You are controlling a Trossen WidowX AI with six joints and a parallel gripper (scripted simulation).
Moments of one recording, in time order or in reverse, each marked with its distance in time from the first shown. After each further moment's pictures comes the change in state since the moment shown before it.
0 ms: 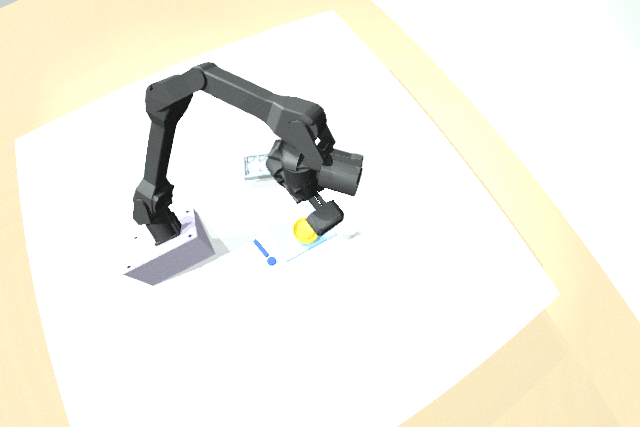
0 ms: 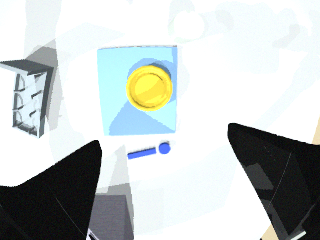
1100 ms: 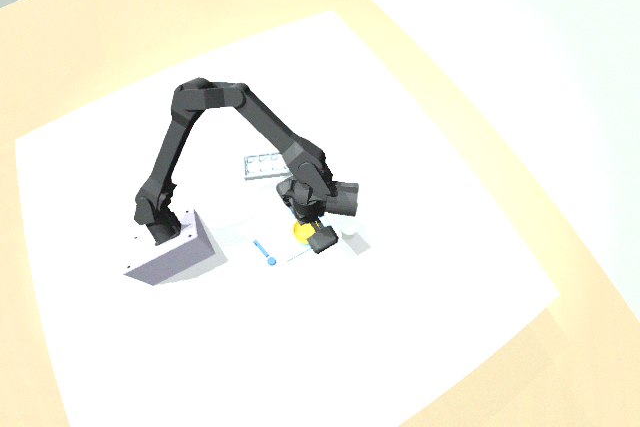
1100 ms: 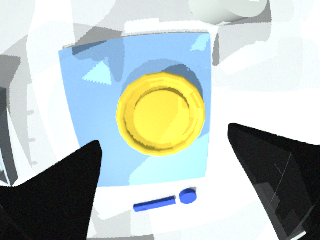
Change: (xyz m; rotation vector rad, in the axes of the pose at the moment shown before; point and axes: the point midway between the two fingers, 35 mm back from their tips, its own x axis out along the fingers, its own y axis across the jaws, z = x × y) arm 0.132 0.007 -0.001 0.076 0.036 0.048
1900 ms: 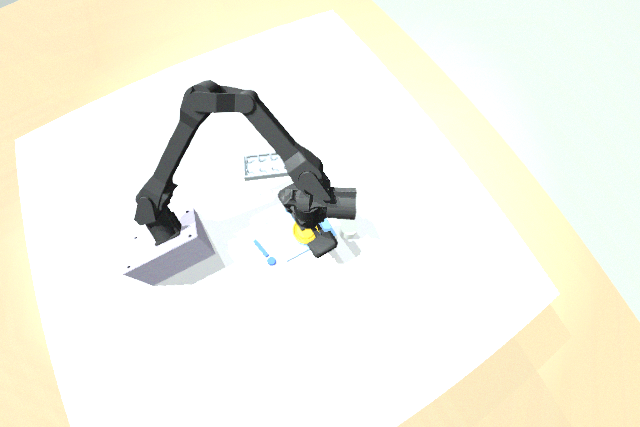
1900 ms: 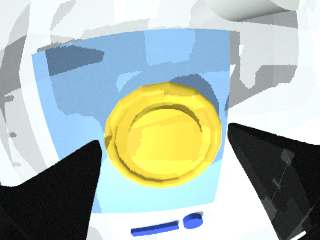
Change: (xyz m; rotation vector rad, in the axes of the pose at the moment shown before) arm 0.038 -0.001 0.001 -0.001 -0.002 0.002
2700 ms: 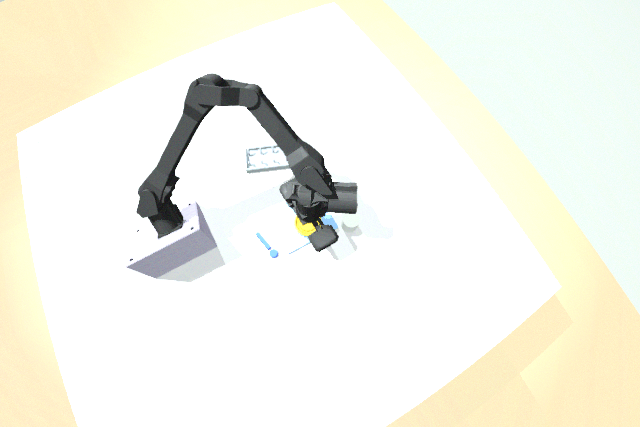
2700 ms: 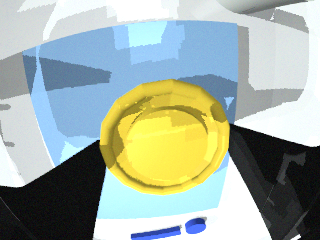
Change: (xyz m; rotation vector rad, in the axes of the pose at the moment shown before) arm 0.010 0.000 -0.003 0.005 0.007 0.007
